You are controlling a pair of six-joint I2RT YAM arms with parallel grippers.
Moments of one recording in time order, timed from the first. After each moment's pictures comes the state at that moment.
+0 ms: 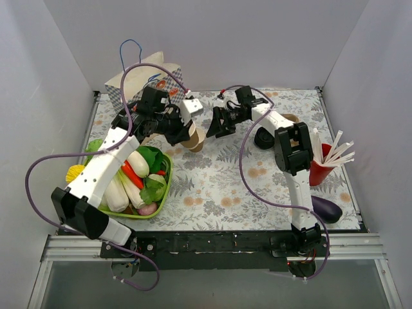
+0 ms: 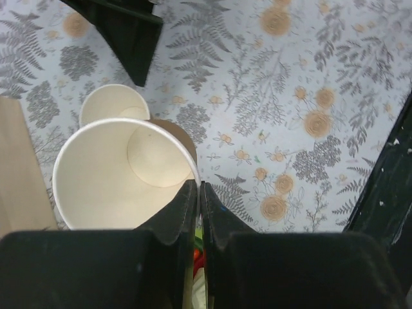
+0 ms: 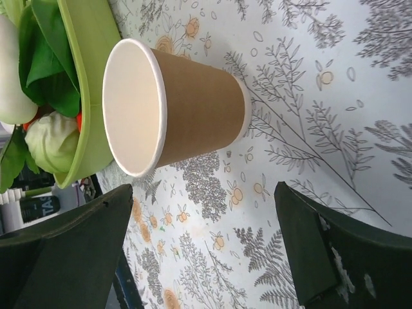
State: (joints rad) left arm -0.48 1.50 1.63 -0.89 0.45 0.44; right arm 0.38 2.35 1.94 -0.61 -0.95 0.14
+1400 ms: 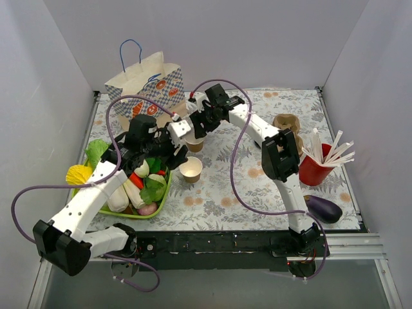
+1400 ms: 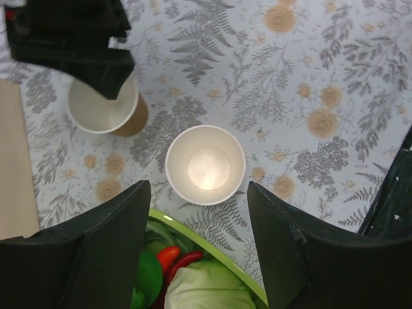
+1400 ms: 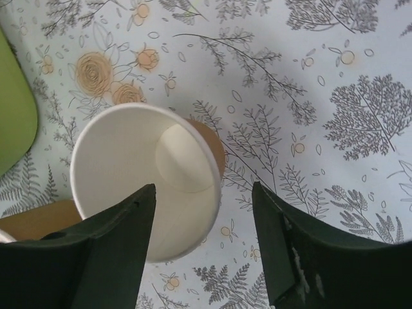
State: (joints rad) left arm -0.51 1.14 1.11 -0.61 0.45 0.43; right arm 0.60 2.34 2.14 -0.72 -0.42 -0.13
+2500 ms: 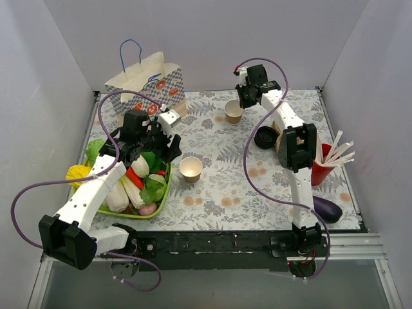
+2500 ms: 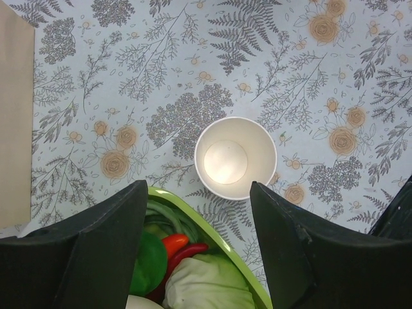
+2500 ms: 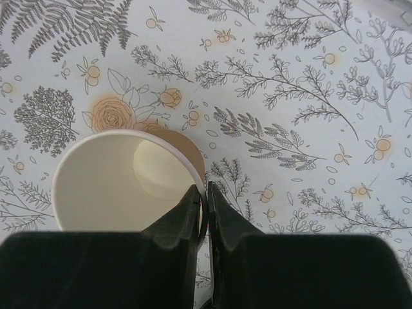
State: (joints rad) left arm -0.35 1.19 1.12 -0.57 0.44 0.28; right arm 0.31 2.38 2.27 -0.69 -0.14 -0.13
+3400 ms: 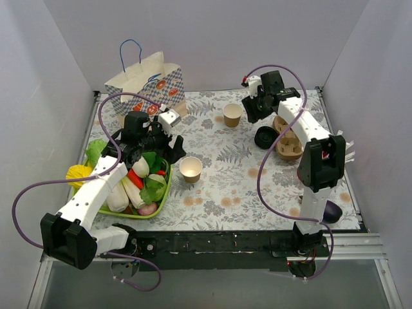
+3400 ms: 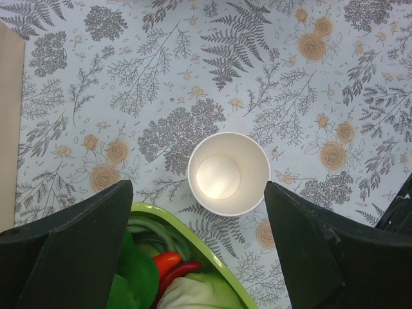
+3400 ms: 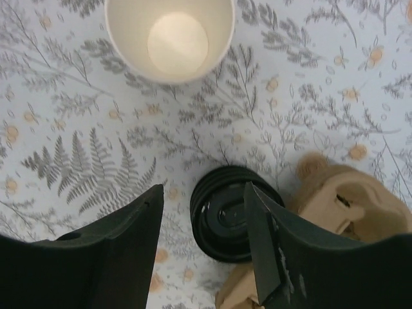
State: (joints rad) left arm -0.35 1.20 1.08 -0.48 0.48 0.23; right arm 0.29 2.00 1.84 -0.72 -0.18 -0.27
